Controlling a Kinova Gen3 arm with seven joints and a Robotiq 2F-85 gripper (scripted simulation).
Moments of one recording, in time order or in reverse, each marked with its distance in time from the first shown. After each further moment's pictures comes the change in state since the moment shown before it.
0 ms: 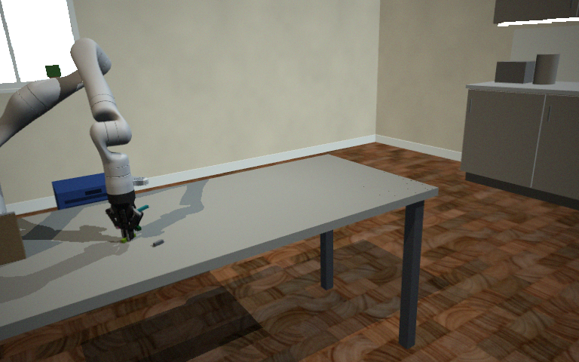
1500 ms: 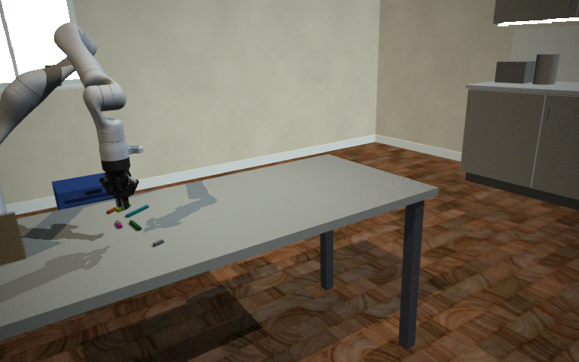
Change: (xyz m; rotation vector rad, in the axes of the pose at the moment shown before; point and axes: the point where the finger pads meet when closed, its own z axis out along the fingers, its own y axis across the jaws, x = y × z) arm 0.002 -0.003 -0.099 0.001 -0.001 -0.027
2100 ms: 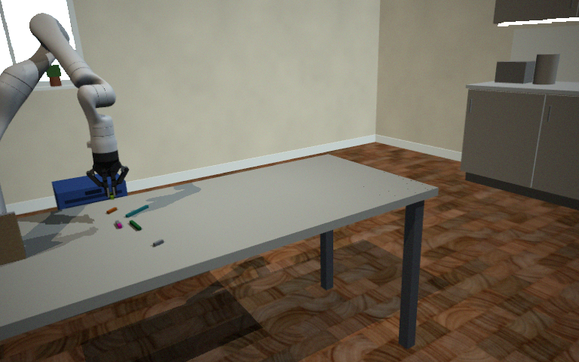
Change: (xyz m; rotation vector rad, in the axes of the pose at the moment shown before) arm 0.090 -0.136 0.009 0.028 0.003 -0.879
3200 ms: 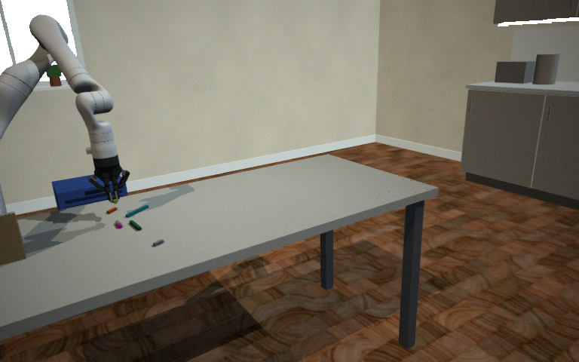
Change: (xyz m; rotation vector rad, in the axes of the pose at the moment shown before) arm 0.018 0.006 0.022 -0.042 -0.023 -0.073
